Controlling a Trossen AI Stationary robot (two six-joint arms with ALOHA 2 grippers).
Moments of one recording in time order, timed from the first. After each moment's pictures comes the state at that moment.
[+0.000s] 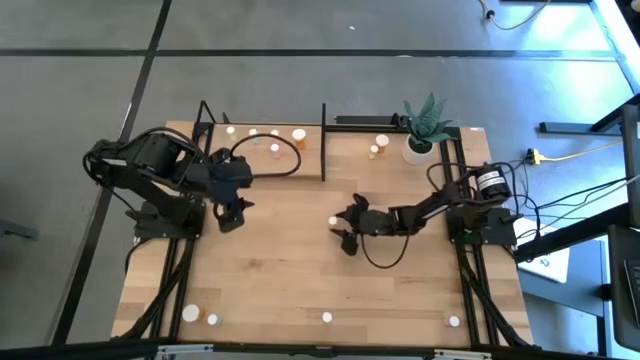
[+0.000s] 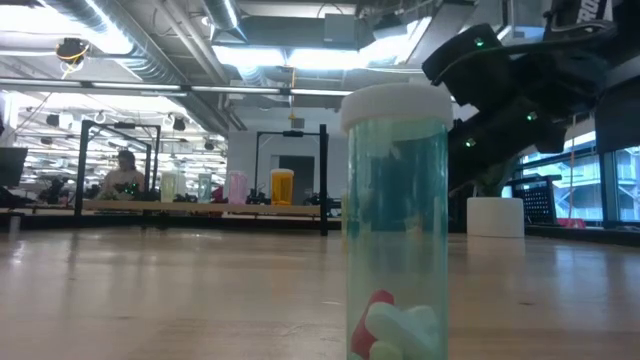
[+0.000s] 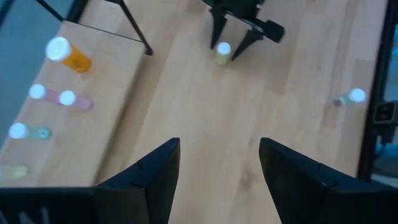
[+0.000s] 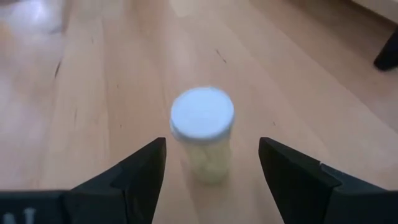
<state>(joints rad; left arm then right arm) -0.28 1.37 1.87 -1.57 -0.30 -0.56 0.14 1.85 0.62 0.68 0.31 0.35</state>
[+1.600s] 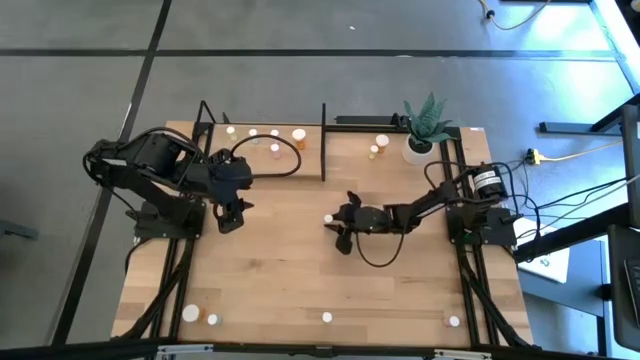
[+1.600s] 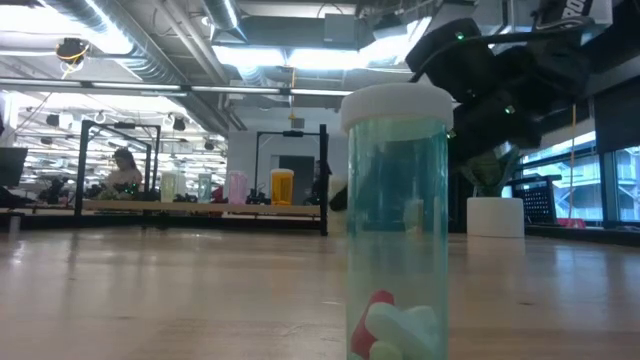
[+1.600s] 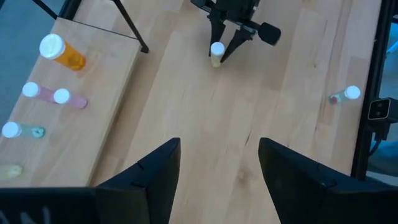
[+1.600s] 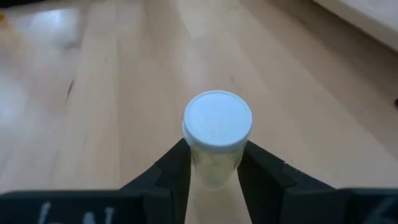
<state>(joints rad) -0.28 1.37 1.87 -1.57 -0.29 -0.56 0.12 1.87 0.69 0.68 0.27 0.29</state>
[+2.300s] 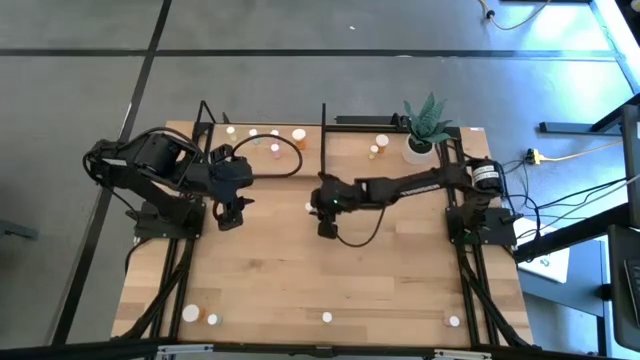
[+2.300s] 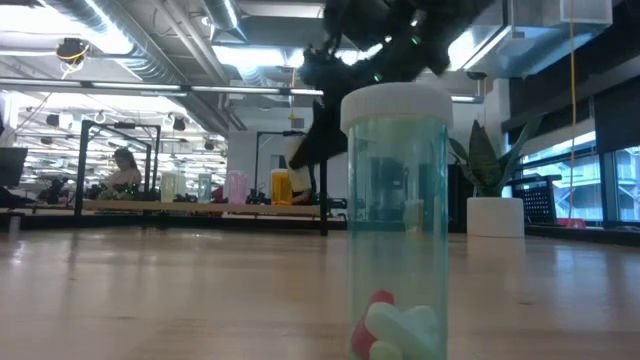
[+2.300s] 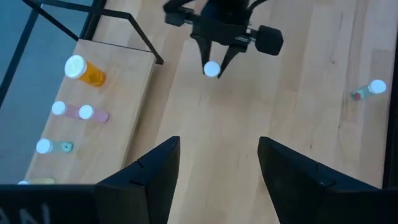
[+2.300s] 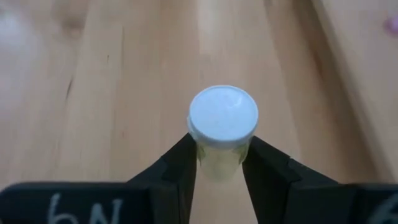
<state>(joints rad) -0.28 1.37 1.87 -1.57 -0.35 -0.46 0.00 1.87 1.23 -0.12 0.07 0.02</state>
